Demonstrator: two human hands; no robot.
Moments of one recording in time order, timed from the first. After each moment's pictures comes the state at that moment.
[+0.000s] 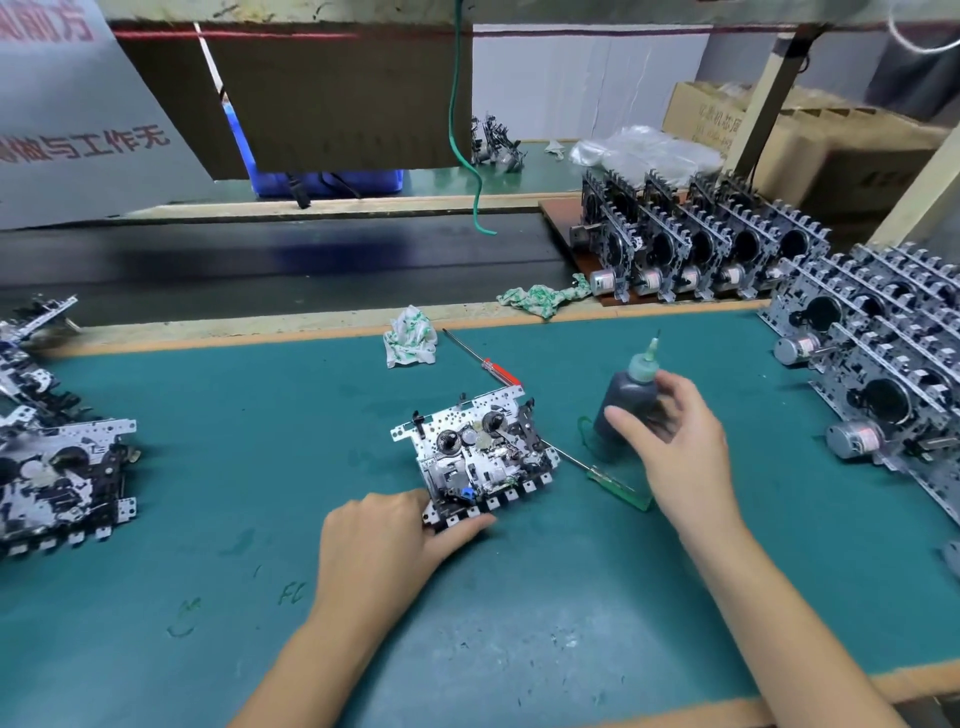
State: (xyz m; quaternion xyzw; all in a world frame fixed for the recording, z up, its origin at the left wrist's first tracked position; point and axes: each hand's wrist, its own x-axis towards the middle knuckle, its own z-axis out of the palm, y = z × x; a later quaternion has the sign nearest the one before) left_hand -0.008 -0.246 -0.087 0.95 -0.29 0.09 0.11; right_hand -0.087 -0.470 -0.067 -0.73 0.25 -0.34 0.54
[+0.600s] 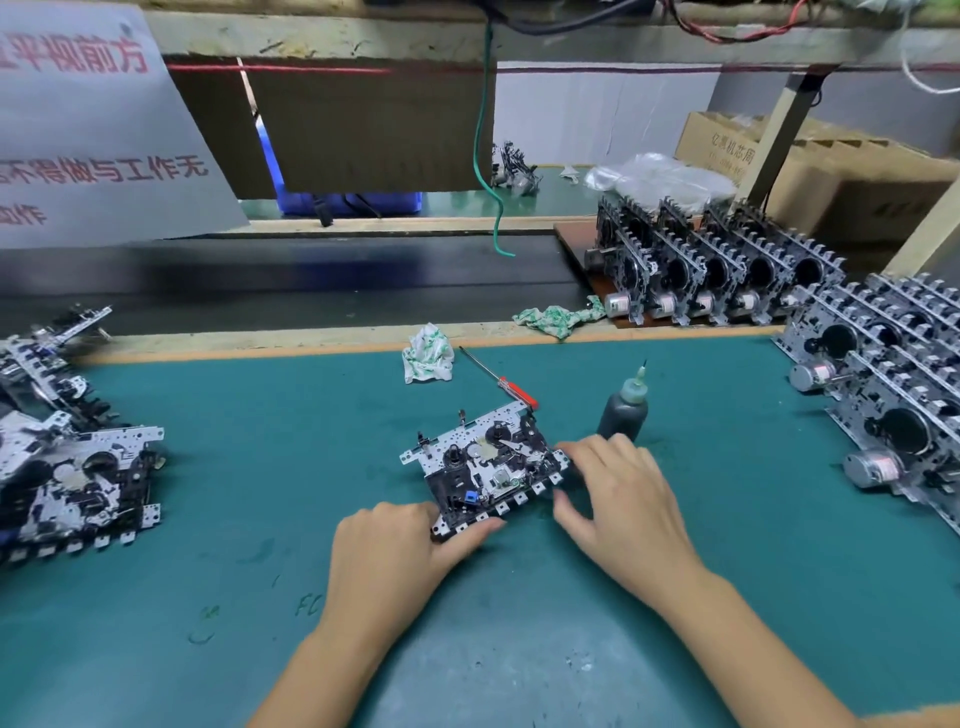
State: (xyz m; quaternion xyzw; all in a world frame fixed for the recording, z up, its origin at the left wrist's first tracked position) left_hand -0.003 -0.241 -0.079 0.94 -0.29 0.06 0.16; right_hand -0.084 -0.434 -0.076 -0.97 0.09 -0.21 0.08
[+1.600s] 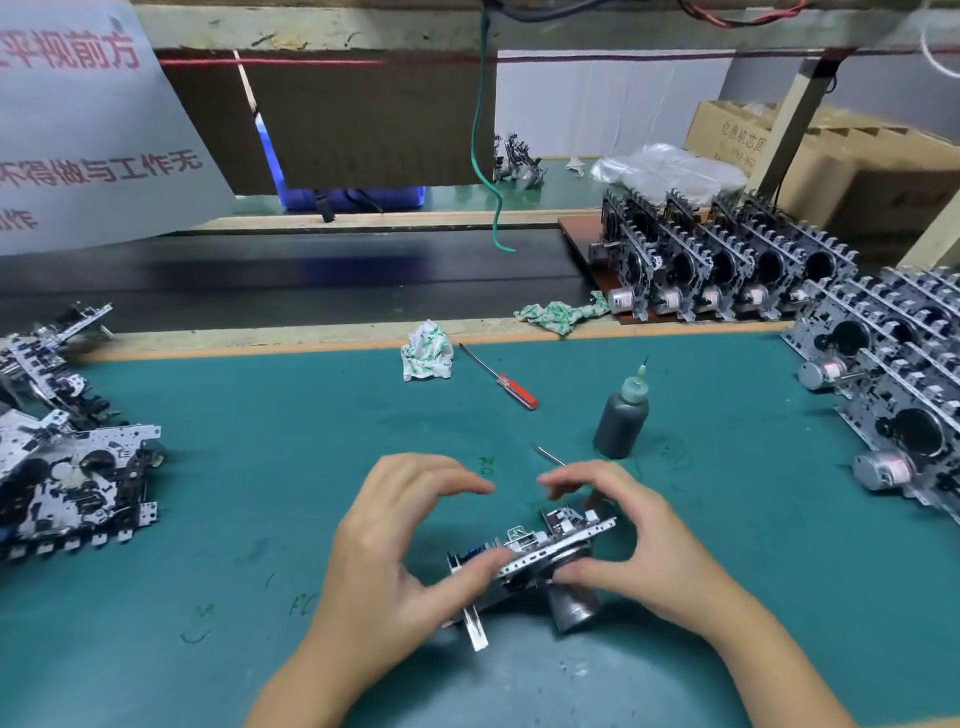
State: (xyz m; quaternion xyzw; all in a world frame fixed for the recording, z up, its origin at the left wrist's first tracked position) left_hand -0.022 -0.235 -0.049 0.75 -0.43 0.13 0.49; right_hand -0.111 -0.440 -0.063 -0.86 0.00 -0.10 0.49
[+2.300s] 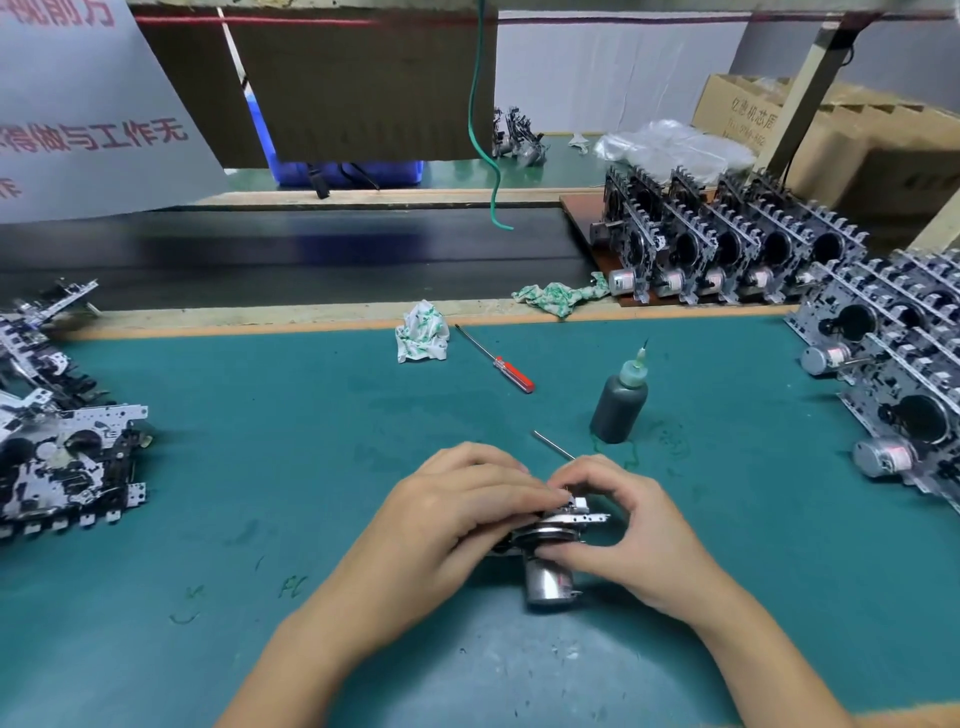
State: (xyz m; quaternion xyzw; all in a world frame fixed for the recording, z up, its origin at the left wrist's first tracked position) left_hand -0.016 -0.255 -0.038 0.72 -0.57 0.02 0.40; right_hand -0.107 -0.435 -0.062 -0.84 0.02 -0.11 0.53
